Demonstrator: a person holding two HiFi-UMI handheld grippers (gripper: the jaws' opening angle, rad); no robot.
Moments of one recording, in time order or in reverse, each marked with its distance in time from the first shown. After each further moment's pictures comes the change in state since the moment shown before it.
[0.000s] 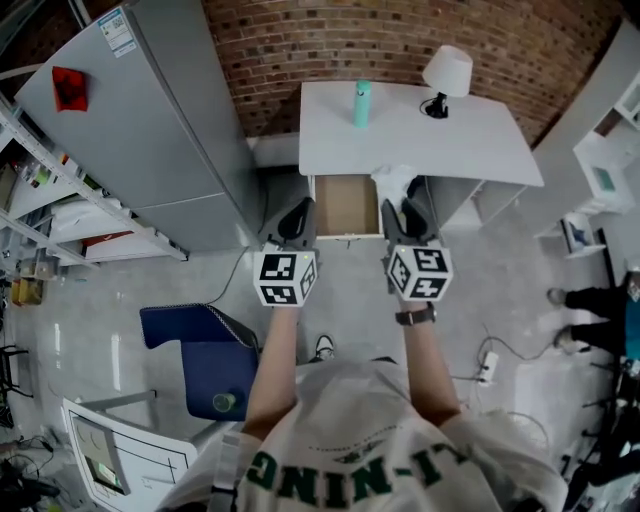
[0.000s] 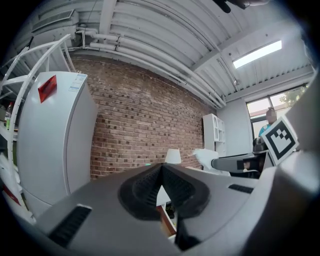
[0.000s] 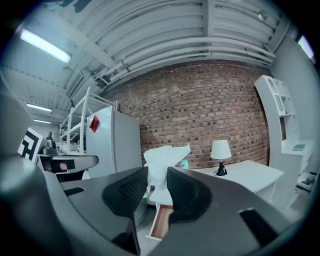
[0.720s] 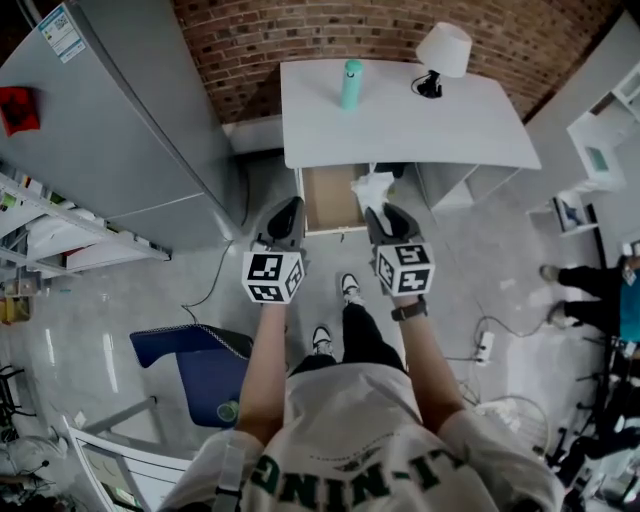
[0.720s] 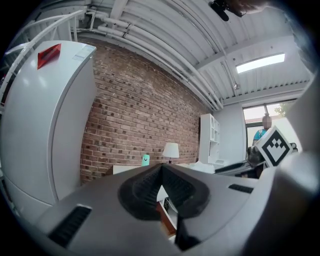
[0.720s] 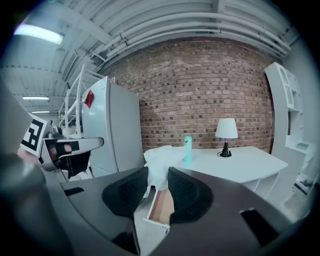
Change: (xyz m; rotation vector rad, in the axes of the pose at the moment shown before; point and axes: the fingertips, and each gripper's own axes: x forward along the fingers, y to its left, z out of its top) left arm 0.068 0.050 -0.067 -0.061 0.021 -0.099; right arm 0.079 -0.004 -0.098 -0.041 0.230 0.011
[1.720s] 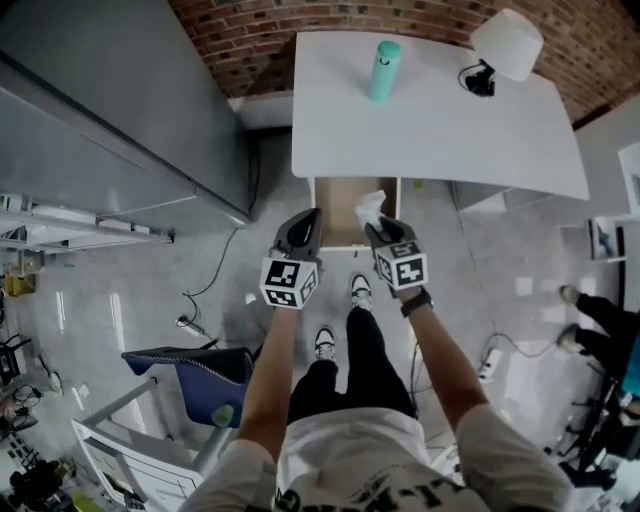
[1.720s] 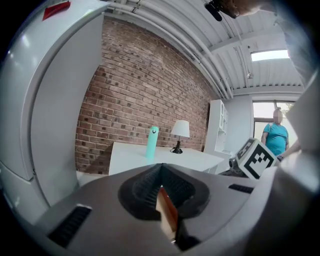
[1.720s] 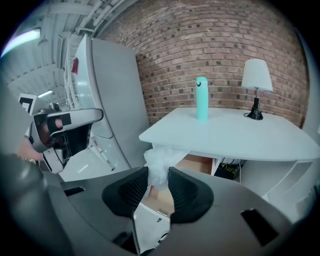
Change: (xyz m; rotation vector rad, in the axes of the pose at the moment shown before) left arm 0.141 0.057 -0.146 -0.072 0.141 0.015; right arm 0.198 -0.054 -0.167 -0.029 0.399 0.186
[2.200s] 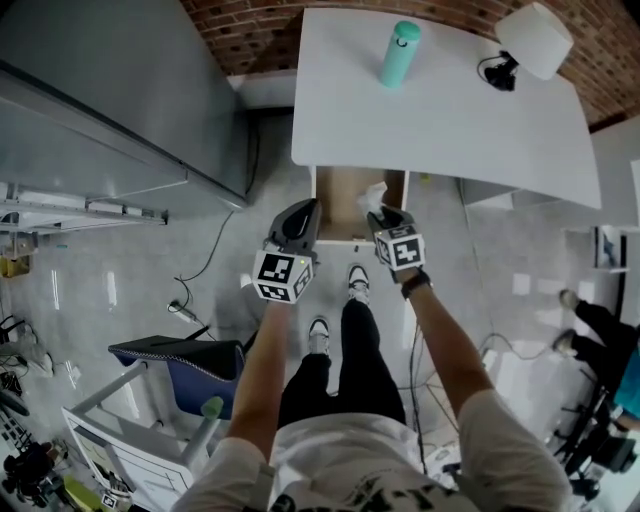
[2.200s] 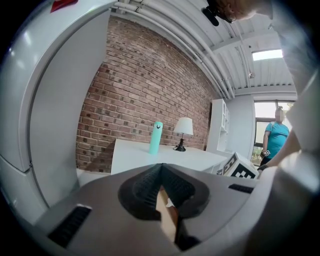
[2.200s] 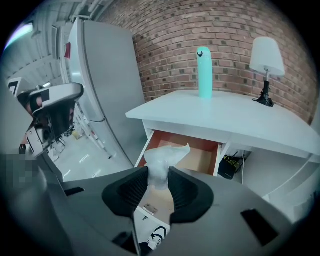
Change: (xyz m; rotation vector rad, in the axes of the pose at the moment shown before) left arm 0.023 0.024 -0.034 -0.006 -0.005 0.009; right arm 0.080 -0.034 -0.044 -0.037 0.126 0.009
